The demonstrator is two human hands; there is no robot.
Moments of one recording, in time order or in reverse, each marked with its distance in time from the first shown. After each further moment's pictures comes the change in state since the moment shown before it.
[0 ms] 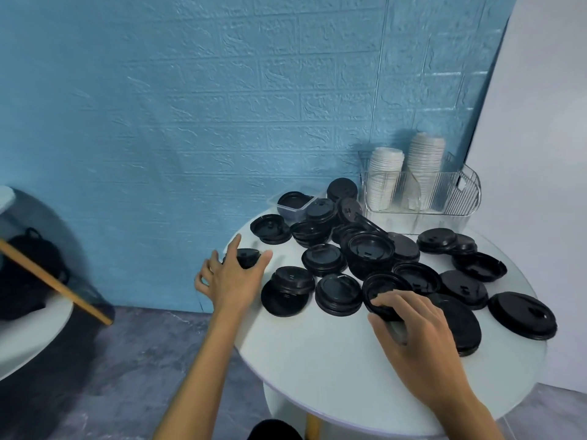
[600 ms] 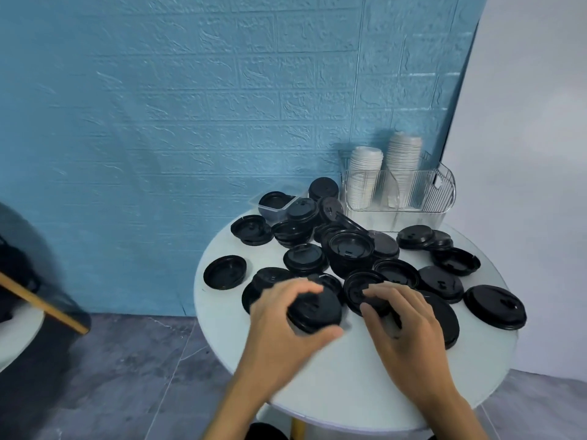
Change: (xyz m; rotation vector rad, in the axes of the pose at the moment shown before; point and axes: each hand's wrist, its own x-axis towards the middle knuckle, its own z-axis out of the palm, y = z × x) left_hand -0.132 0.036 -0.016 -0.352 -0.309 0.565; right_hand -0.001 -0.001 -0.009 0.090 0.128 0.048
